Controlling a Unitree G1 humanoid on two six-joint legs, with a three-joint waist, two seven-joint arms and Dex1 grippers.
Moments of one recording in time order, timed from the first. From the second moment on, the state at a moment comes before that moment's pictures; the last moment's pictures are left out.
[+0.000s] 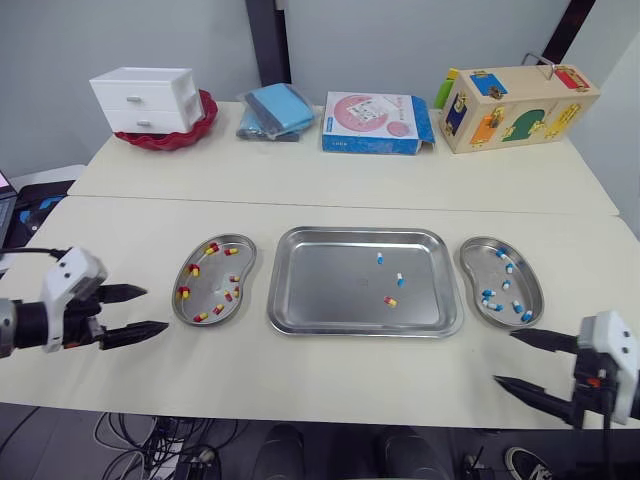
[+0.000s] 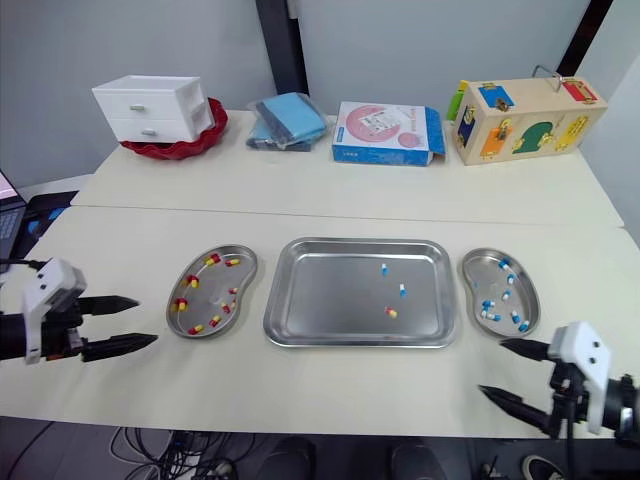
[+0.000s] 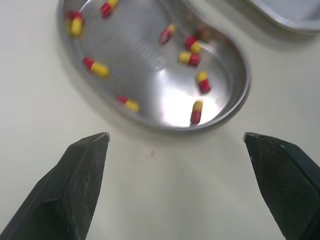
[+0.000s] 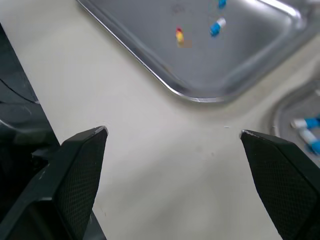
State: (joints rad) left arm 0.04 1.10 0.44 0.16 -0.35 0.41 -1.32; right arm 0.55 -0.95 -0.54 -0.49 0.65 0.43 1.05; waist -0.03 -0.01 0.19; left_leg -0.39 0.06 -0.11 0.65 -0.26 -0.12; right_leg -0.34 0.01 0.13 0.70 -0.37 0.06
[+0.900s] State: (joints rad) left arm 0.21 1.11 0.58 0.23 -0.29 0.30 -1.27; right arm 0.34 -1.01 -0.53 -0.02 0.45 0.28 1.26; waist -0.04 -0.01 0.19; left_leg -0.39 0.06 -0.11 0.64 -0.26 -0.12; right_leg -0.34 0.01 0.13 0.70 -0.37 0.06
